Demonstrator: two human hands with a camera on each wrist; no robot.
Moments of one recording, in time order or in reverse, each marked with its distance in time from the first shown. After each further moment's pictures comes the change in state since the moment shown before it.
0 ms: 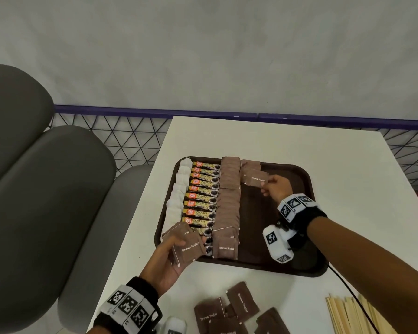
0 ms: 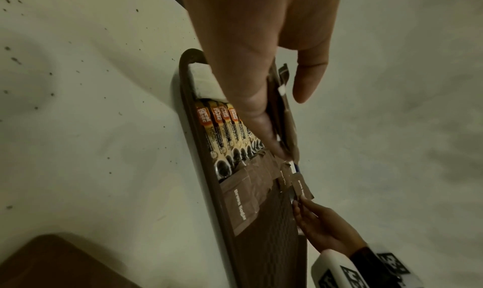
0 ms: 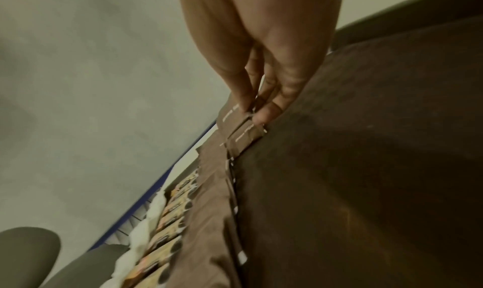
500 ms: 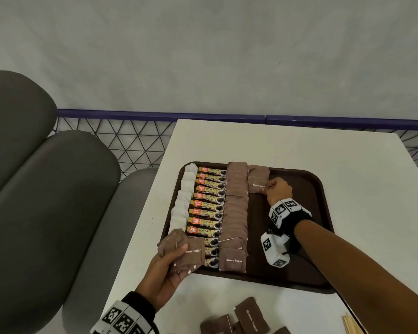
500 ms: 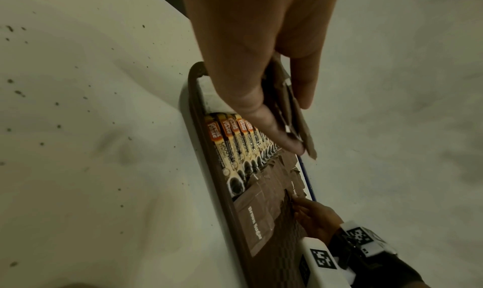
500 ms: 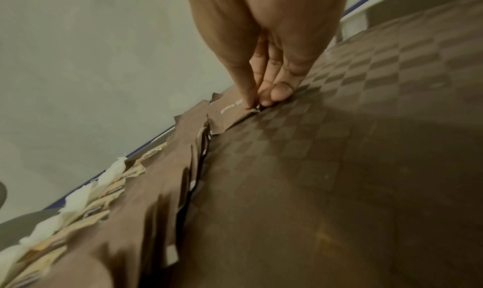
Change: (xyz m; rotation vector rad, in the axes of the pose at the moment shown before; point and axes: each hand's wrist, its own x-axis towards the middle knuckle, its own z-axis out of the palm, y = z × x) left_hand 0.007 0.008 -0.008 0.032 0.076 0.079; right_hand 0.019 -0.001 0.028 -0.327 0.152 -0.024
